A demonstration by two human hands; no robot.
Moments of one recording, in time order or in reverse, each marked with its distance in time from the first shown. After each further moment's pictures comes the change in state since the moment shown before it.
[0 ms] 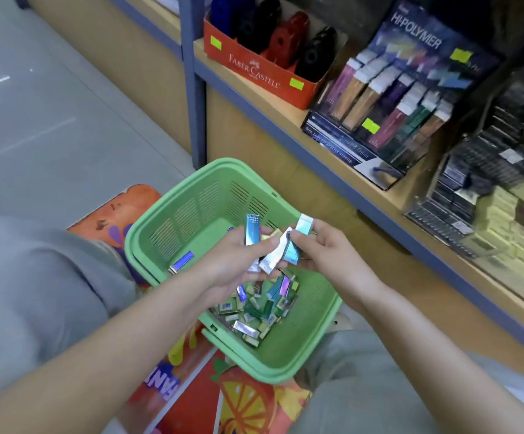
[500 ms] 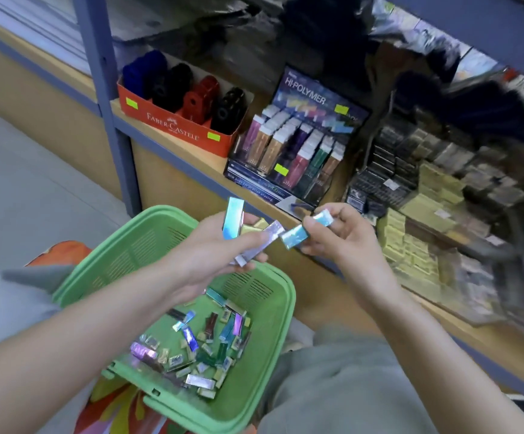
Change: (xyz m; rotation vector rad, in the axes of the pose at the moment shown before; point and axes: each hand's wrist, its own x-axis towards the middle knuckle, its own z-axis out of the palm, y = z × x) left_hand -0.006 0.068 0.068 0.292 -0.167 0.188; right_hand -0.058 -0.064 -0.074 0.084 0.442 -0.289
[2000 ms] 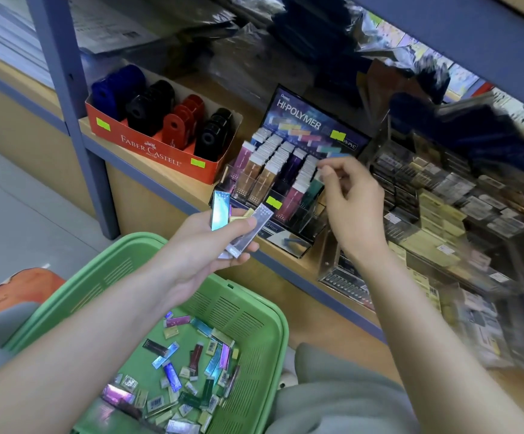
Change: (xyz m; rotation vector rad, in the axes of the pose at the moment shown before) left_hand 0.058 0.040 -0.005 -0.183 0.030 0.019; right_hand 0.115 -0.029 -0.012 -0.622 0.311 -0.547
